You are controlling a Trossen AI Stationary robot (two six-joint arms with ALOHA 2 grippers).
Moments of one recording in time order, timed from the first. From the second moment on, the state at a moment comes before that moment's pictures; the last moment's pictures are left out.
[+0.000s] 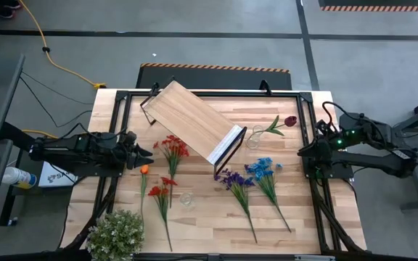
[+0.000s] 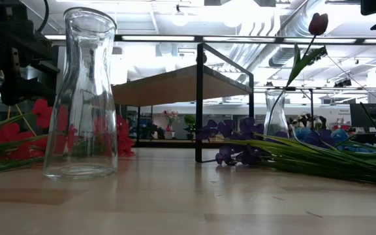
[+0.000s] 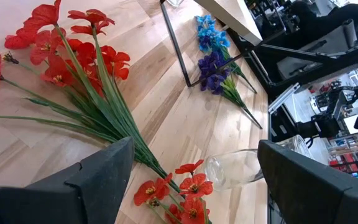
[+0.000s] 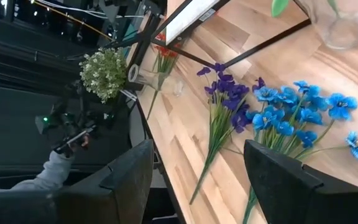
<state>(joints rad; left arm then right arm) -0.05 0.03 0.23 -0.60 -0.02 -0.91 -0.24 0.27 0.79 -1.03 -0.38 0.98</state>
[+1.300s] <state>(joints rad) -0.05 0.03 0.23 -0.60 -0.02 -0.93 -0.24 0.37 0.92 -0.61 -0.54 0.91</state>
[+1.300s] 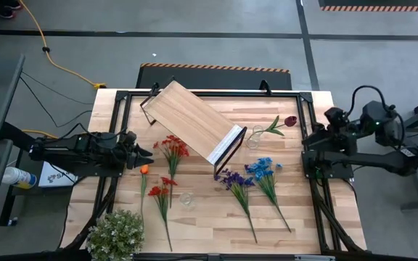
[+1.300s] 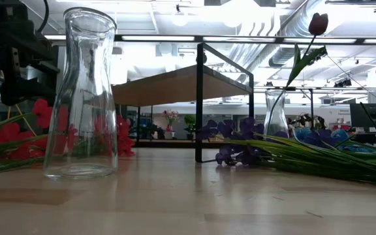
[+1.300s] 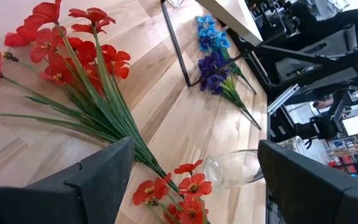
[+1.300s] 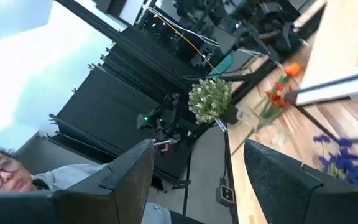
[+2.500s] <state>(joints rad) -0.05 0.03 0.23 -0.60 0.02 -0.92 0.76 0.82 1.26 -0.60 0.33 0.93</state>
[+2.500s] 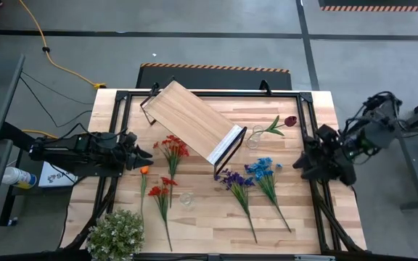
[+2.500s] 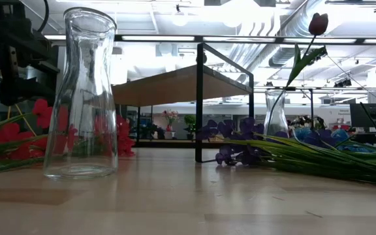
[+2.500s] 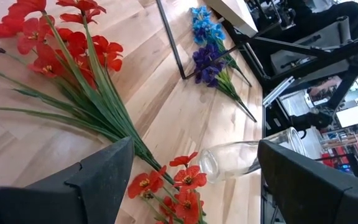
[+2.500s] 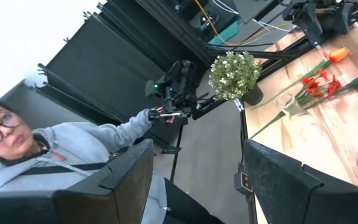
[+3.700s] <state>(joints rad) -0.05 0.03 0.23 -0.64 0.05 -0.92 0.97 1.04 1.20 -1.03 0.47 1.51</state>
